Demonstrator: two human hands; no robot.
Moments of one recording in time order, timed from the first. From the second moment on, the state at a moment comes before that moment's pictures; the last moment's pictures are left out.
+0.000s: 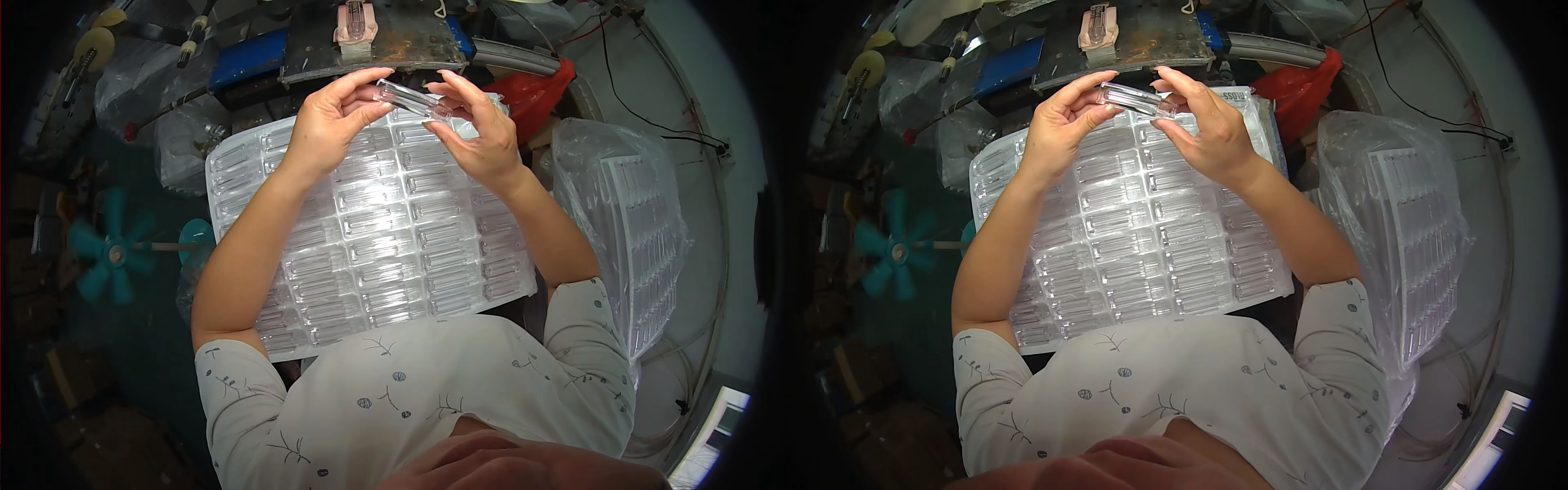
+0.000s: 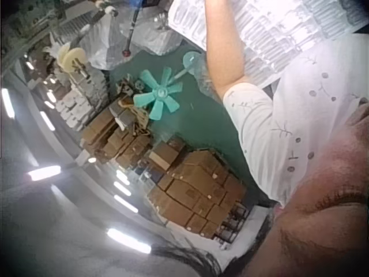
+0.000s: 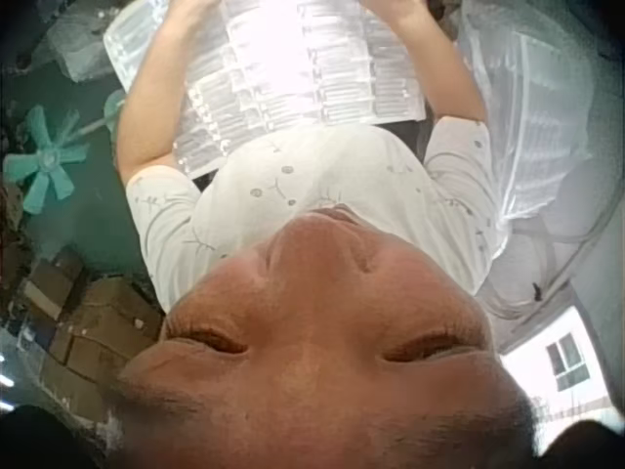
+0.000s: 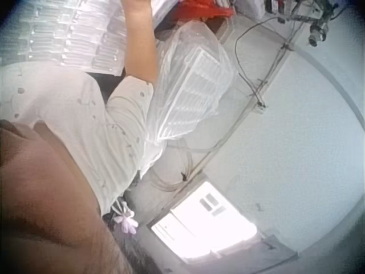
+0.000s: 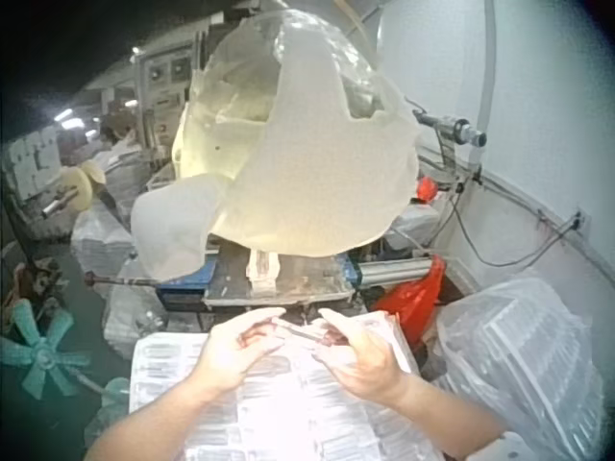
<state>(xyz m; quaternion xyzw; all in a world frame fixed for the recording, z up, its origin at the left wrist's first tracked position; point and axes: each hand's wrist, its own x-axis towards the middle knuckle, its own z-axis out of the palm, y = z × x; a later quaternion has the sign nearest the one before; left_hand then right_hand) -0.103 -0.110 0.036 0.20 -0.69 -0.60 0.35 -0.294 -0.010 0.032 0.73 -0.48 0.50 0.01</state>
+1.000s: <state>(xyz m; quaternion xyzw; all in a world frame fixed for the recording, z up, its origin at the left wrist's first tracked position) -0.068 -0.139 0.064 0.47 -0.78 -0.11 0.40 -0.271 -0.156 0.032 0.71 -0.45 0.36 0.41</state>
